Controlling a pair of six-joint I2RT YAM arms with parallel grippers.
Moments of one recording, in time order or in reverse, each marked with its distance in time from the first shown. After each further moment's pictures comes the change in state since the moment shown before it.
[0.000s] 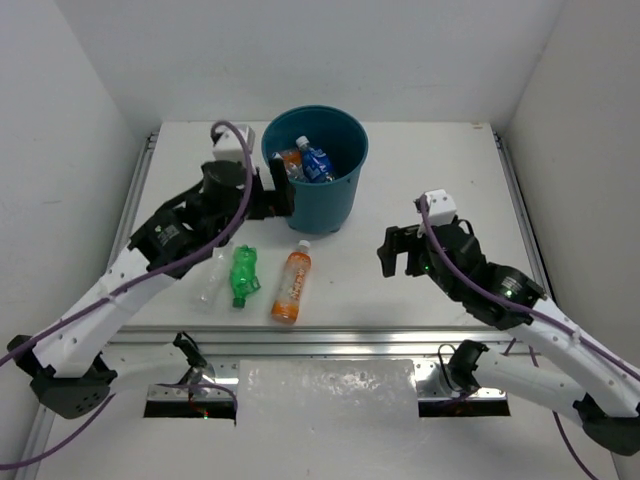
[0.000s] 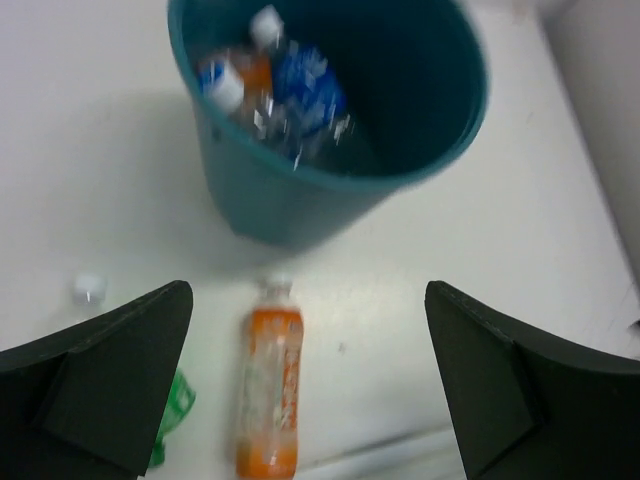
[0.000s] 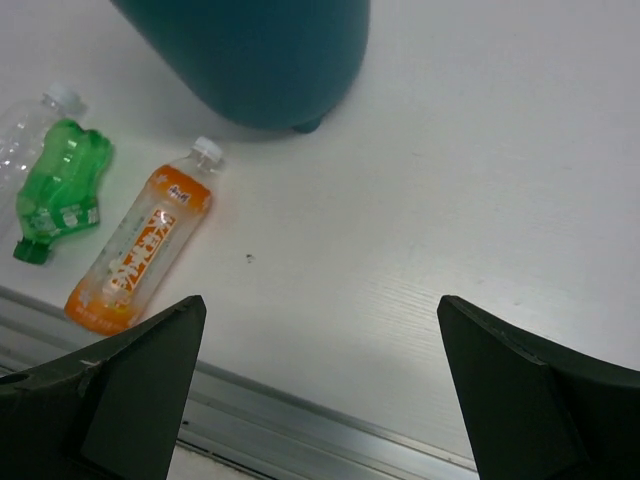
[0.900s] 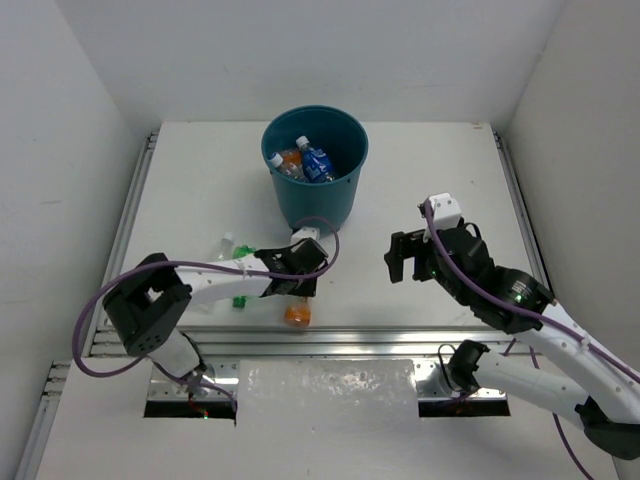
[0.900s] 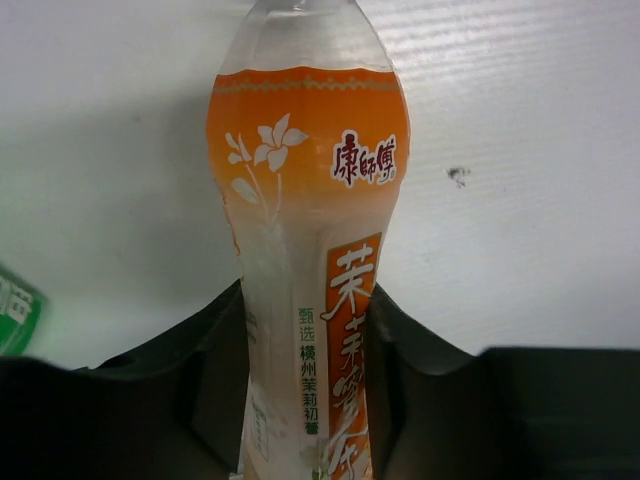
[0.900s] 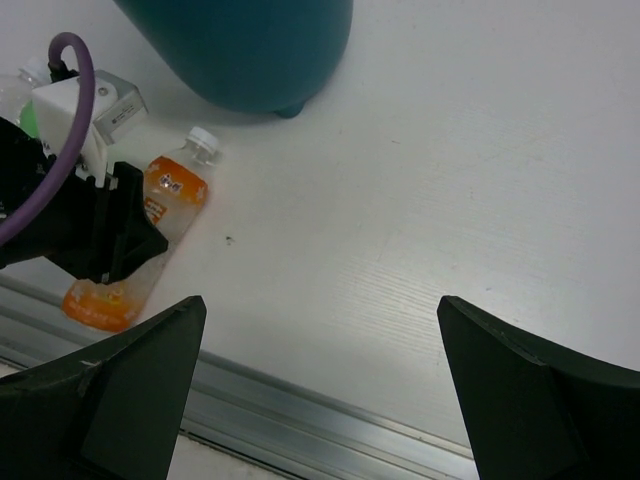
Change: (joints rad) left arm -0.156 0.374 -0.629 0.322 0.168 -0.194; right arm -0.006 -0.055 0.027 -0.094 0.016 -0.045
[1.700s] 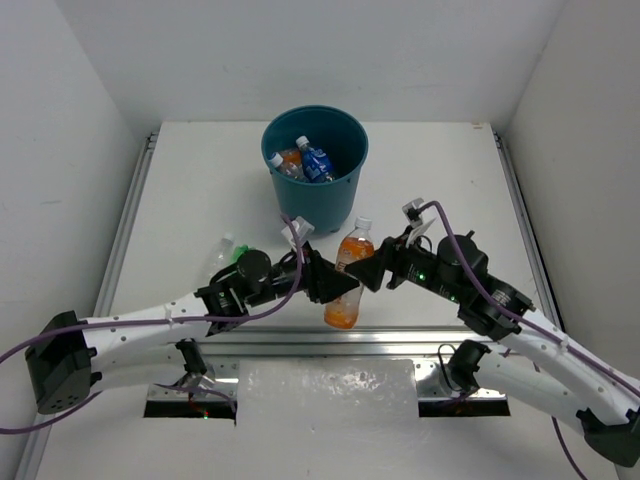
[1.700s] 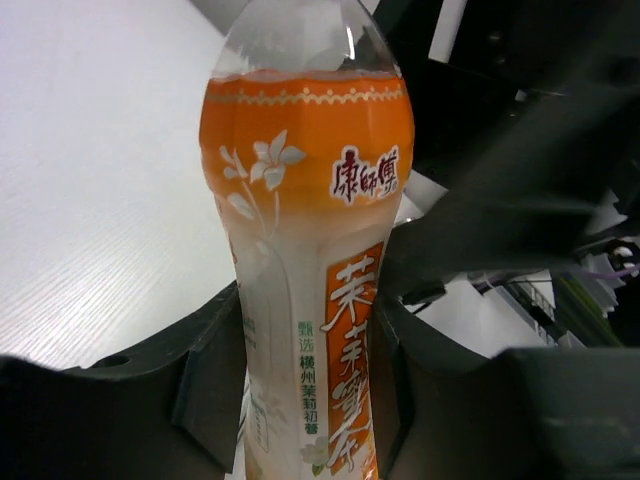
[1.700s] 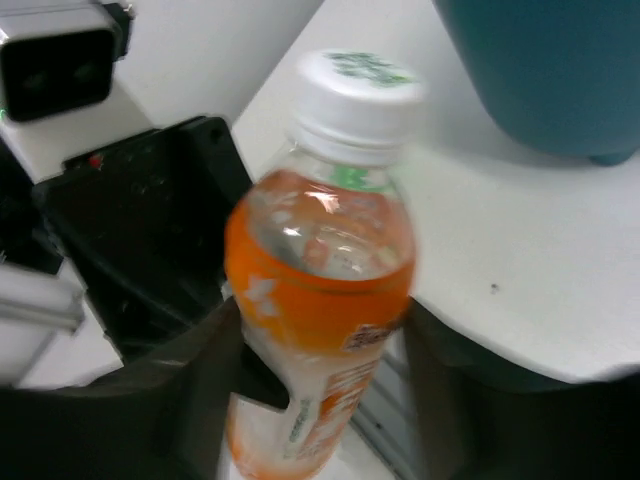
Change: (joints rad) left arm -0.117 -0.532 -0.285 0.783 0.463 0.008; right arm -0.014 -0.039 -0.229 0.510 -0.546 0.217
